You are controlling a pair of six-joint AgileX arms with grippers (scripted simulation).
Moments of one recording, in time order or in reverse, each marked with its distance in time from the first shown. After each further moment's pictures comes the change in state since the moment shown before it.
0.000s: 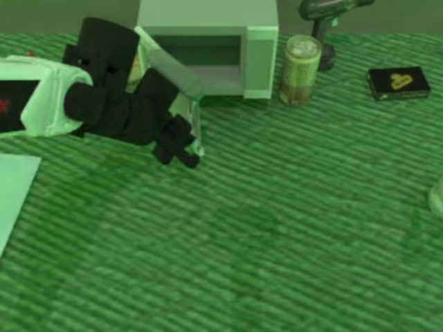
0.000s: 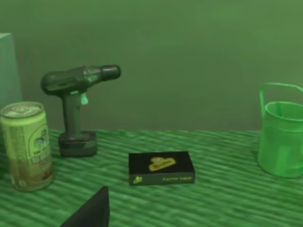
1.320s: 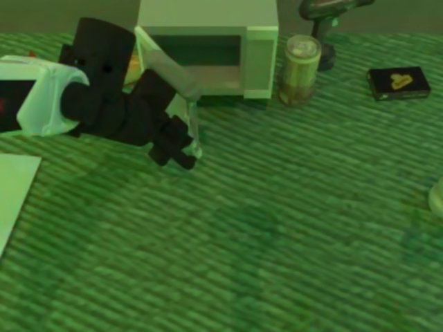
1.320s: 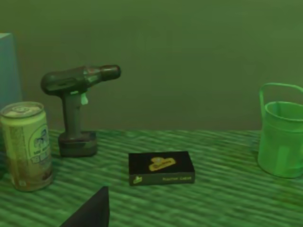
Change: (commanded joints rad) left arm 0.008 -0.001 -0.003 -0.007 0.010 0.016; right arm 0.000 0.000 0.000 0.000 0.000 0.000
